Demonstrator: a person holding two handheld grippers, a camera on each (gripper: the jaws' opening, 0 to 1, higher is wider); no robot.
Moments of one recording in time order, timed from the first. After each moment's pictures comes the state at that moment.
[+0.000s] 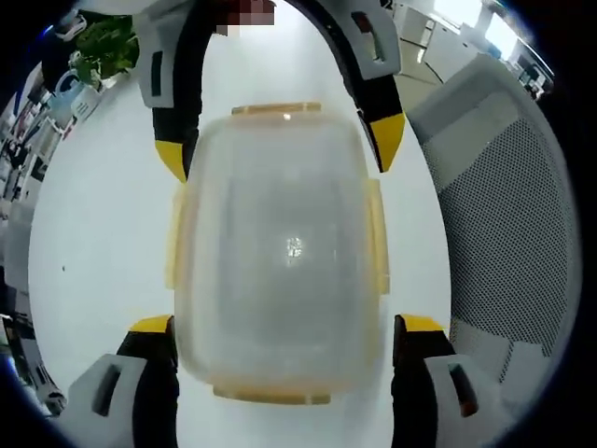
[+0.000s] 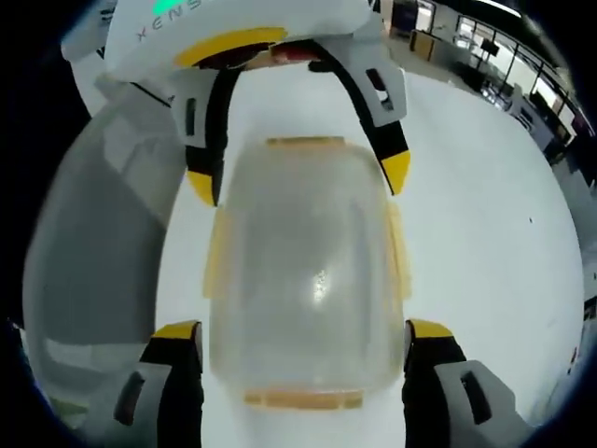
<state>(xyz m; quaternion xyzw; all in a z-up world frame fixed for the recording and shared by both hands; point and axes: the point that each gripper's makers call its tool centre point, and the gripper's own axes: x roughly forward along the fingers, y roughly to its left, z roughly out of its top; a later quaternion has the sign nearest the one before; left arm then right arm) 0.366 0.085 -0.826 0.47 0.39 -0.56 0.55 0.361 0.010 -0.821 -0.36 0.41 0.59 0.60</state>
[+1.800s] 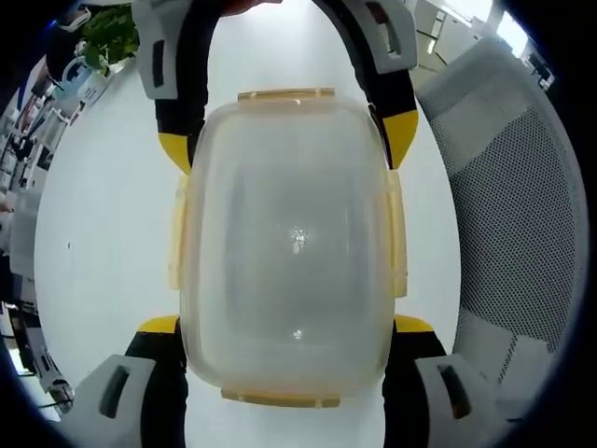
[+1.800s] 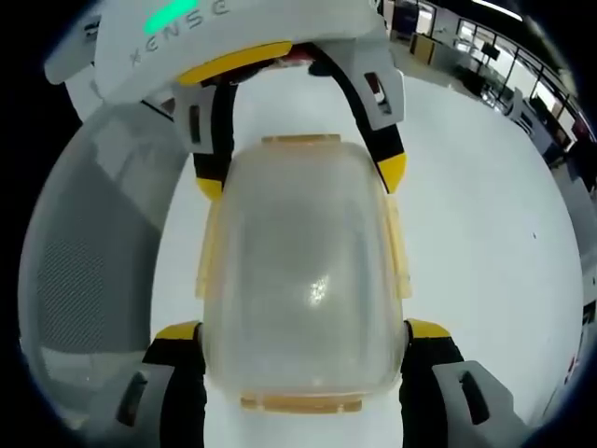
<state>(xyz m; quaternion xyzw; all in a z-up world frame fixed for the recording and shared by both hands) 0.373 0.117 -0.830 0.49 0.41 -0.53 0.56 0.364 0.042 -0.823 -0.36 0.40 0.59 0.60</state>
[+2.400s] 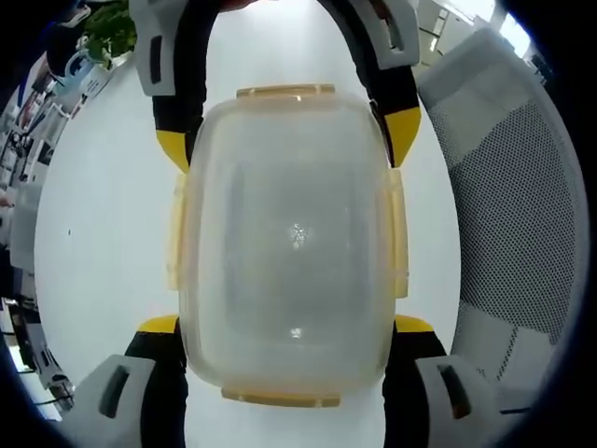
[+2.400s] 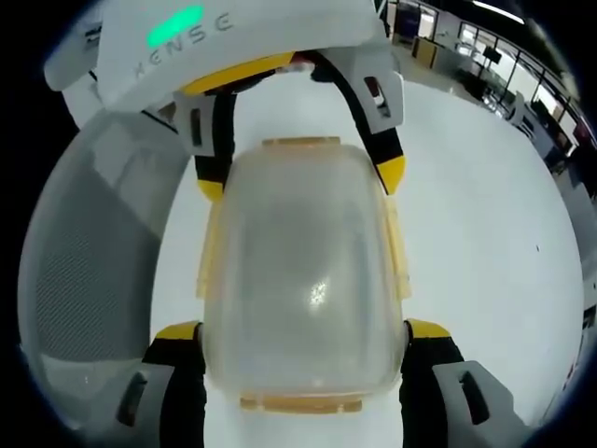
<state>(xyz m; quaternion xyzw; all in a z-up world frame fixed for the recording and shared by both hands) 0.373 0.135 -0.830 0.49 0.42 -0.52 0.56 0.364 0.060 -0.823 -0.36 0.39 0.60 0.60</state>
